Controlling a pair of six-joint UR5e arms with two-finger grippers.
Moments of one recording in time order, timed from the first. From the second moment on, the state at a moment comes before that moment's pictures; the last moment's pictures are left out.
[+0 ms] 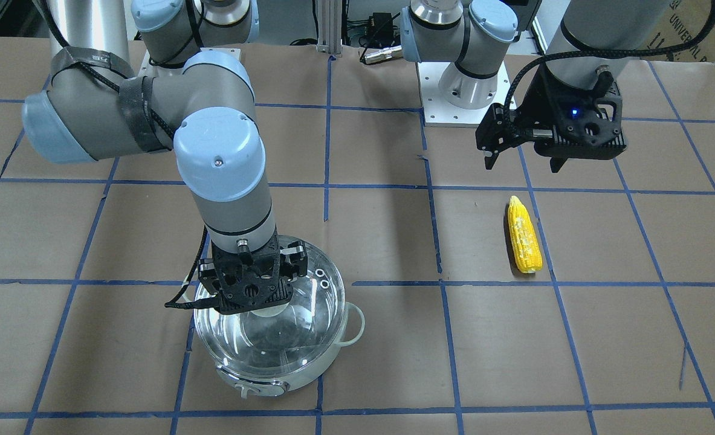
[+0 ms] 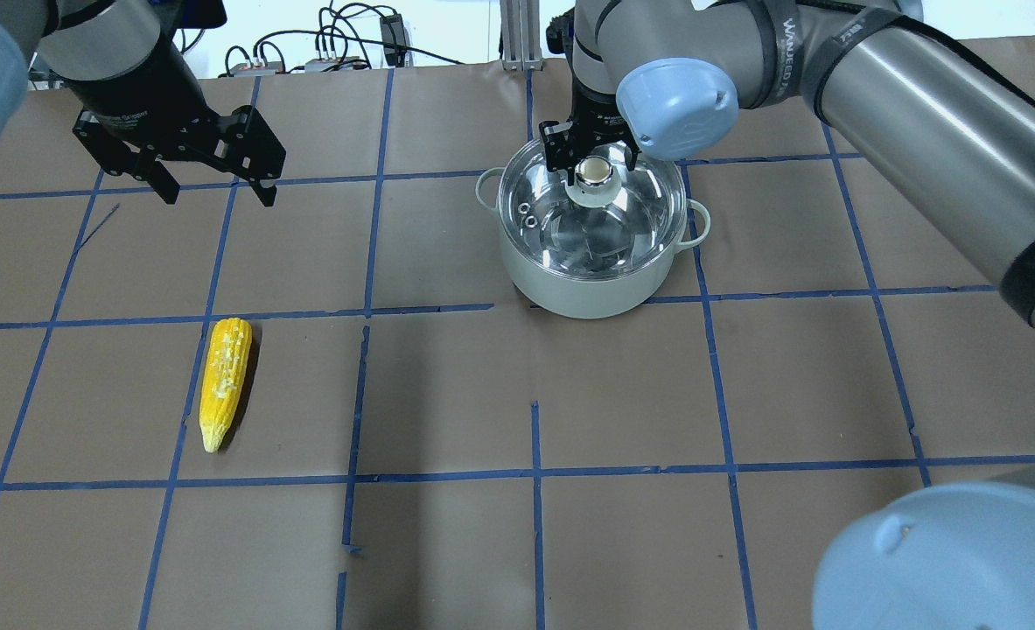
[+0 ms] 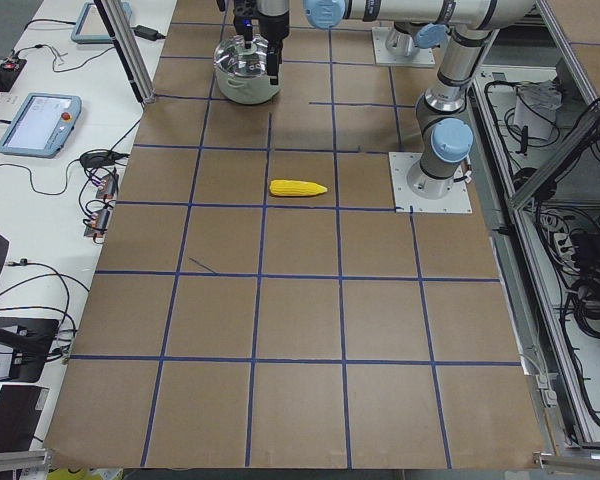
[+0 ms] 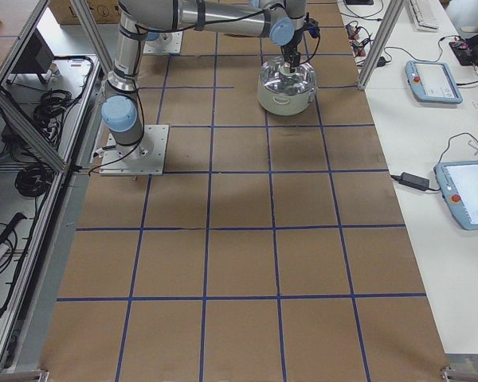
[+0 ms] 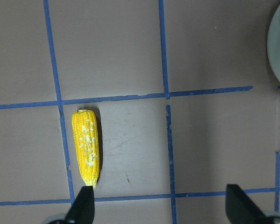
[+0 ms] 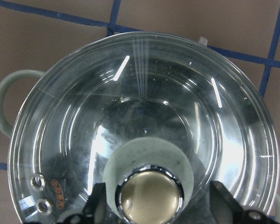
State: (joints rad) left arm -1.53 -1.61 -1.50 -1.61 1.61 0.11; right arm 1.80 -1.12 1.37 -1.91 -1.59 0.01
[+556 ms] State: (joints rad) left arm -1.53 -1.61 -1.50 -1.61 1.61 0.11; right arm 1.81 -1.12 1.37 -1.89 -1.60 0.01
